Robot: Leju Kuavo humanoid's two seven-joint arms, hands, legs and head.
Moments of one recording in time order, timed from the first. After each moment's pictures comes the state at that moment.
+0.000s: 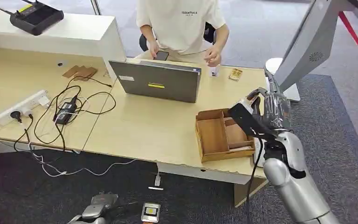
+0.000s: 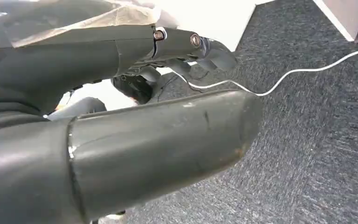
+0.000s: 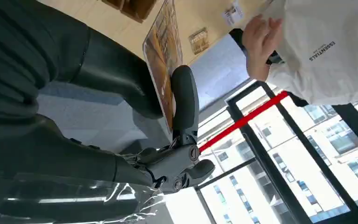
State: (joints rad) left arm -0.33 0.11 -0.70 -0.51 -0.75 0.11 0.31; right arm -0.55 -0.23 0.63 -1.42 0.80 -0.22 0.31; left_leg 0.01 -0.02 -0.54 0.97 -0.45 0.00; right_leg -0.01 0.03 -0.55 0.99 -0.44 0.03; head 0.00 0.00
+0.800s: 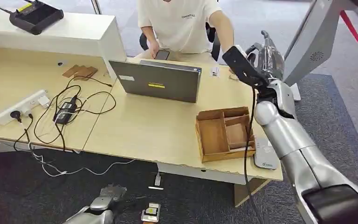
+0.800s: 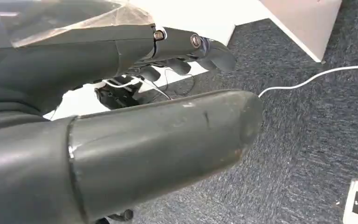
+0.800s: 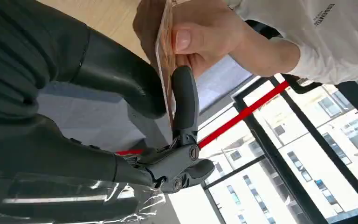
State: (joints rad) left arm -0.39 0.07 -0.75 -0.50 -0.75 0.10 0.29; right arm -1.03 -0.06 0.70 -0.78 0.67 -0.31 0.24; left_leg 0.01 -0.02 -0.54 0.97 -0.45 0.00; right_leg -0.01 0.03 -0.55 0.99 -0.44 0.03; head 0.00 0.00
